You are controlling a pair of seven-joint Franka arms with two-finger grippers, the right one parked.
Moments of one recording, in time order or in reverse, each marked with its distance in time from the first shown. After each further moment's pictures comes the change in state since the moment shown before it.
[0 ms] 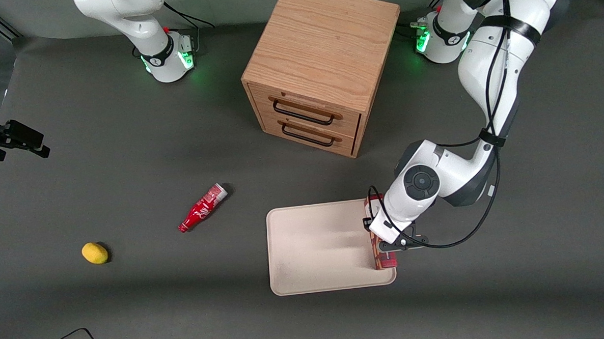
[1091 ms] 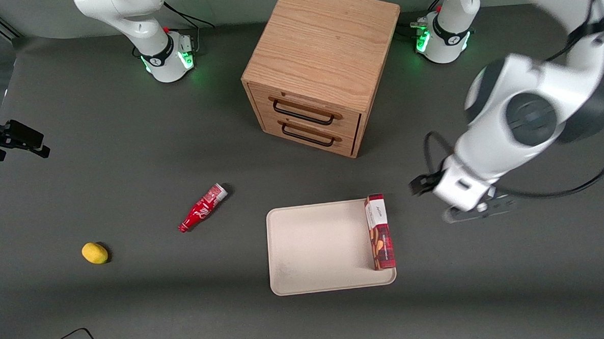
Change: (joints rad) arm 0.079 -0.454 0.088 0.081 -0.258 -0.658 0.232
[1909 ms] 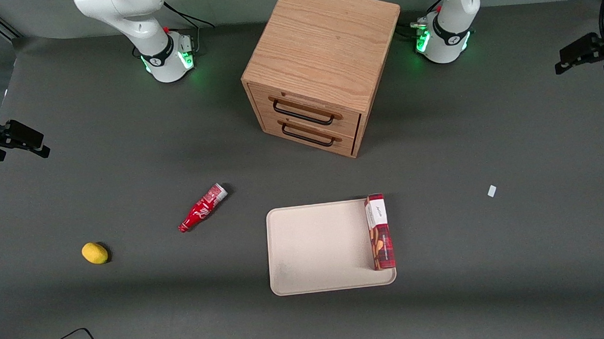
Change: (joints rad) arm 0.016 -0.522 0.404 -0.306 -0.103 -0.303 0.605
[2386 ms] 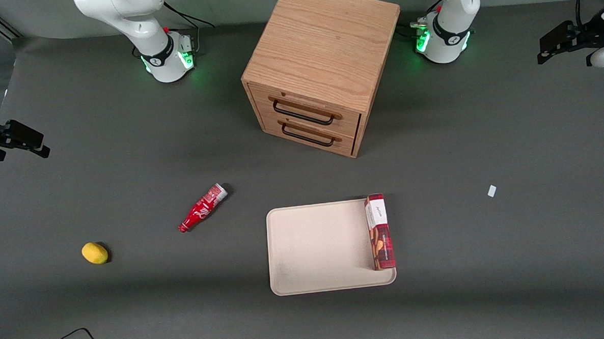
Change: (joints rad) arm -0.002 -0.044 -0.050 -0.041 0.012 0.007 0.000
